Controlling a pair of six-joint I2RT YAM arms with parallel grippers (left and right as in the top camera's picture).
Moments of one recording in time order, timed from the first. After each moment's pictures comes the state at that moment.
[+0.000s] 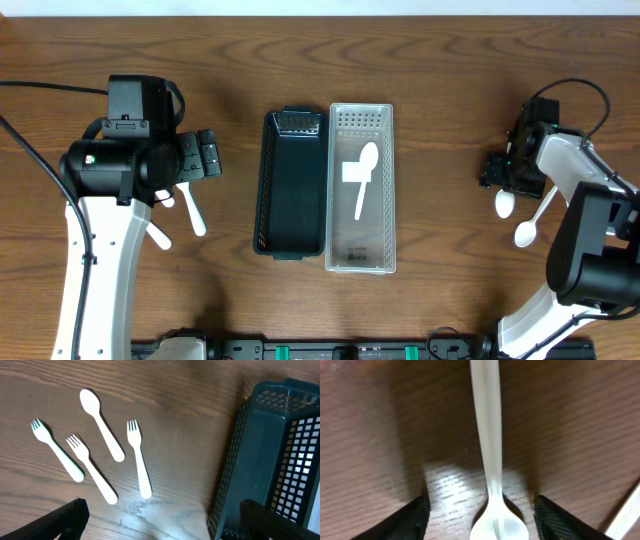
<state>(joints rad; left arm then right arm) -0.03 1.32 1.41 -1.20 -0.09 -0.20 -0.19 1.88 1.12 -0.69 0.05 0.14</state>
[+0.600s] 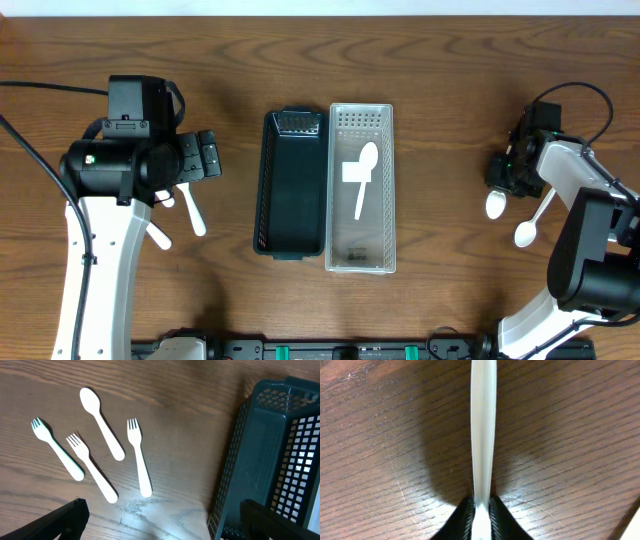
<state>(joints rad) -0.03 1.32 1.41 -1.21 -0.09 -0.20 -0.20 1.86 1.08 -0.64 0.03 0.17</state>
